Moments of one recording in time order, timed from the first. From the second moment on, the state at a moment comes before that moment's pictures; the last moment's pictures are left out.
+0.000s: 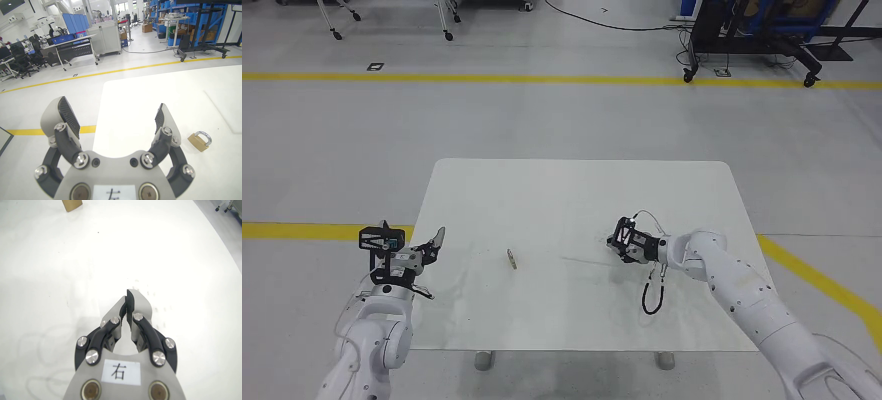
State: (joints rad) left arm 1.73 -1.15 -1.60 -1.80 1.33 0.00 0.00; right arm -1.02 -1.06 0.90 -1.13 -1.29 -0.74 0.09
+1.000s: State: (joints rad) left arm 1.65 -1.14 -1.52 -1.89 1.48 -0.17 -0.14; right arm -1.08 -1.05 0.95 -1.19 -1.35 -0.70 0.00
